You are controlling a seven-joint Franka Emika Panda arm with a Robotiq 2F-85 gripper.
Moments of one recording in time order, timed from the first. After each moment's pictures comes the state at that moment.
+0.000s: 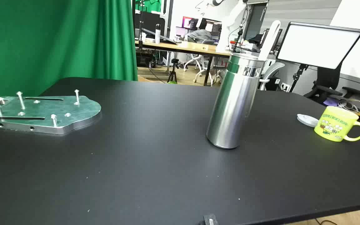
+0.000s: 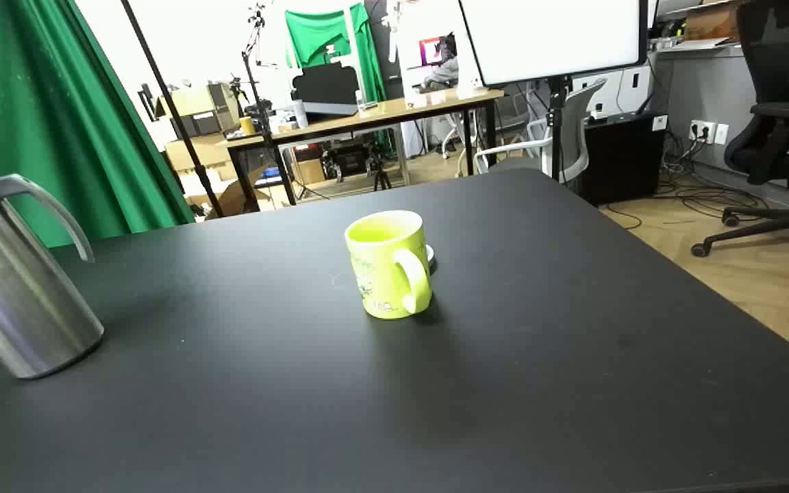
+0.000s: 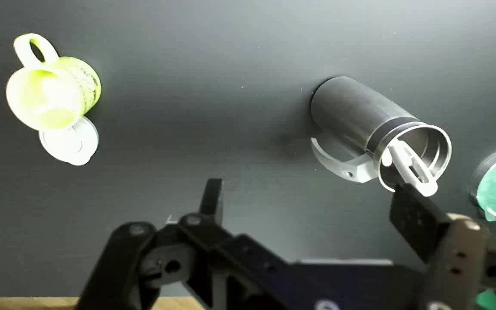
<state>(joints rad) 0.02 -0.56 -0.22 -2.40 0.04 1.91 -0.39</state>
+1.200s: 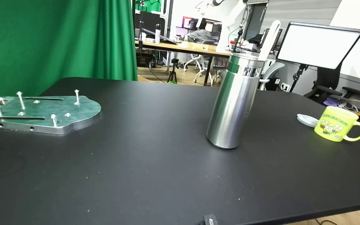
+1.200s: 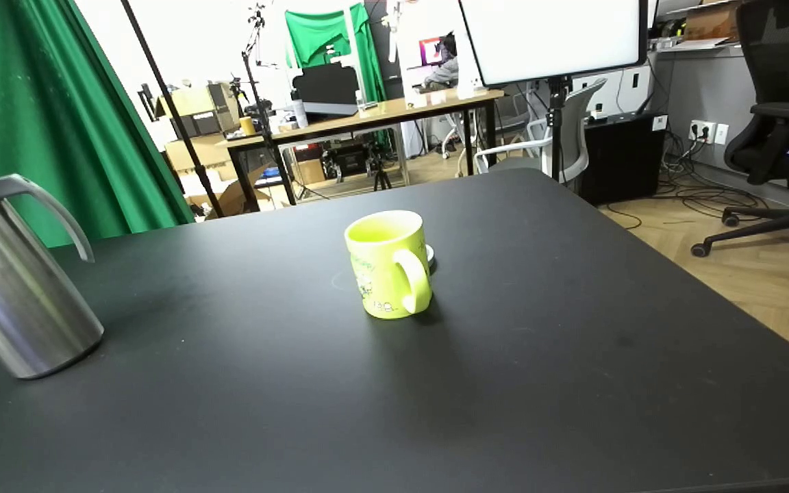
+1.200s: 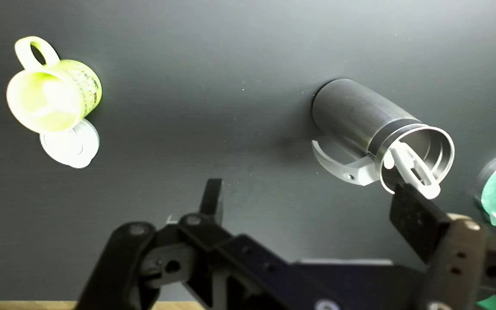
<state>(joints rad) 0.01 -0.54 -0.19 -2.40 0.04 1.91 -0.38</state>
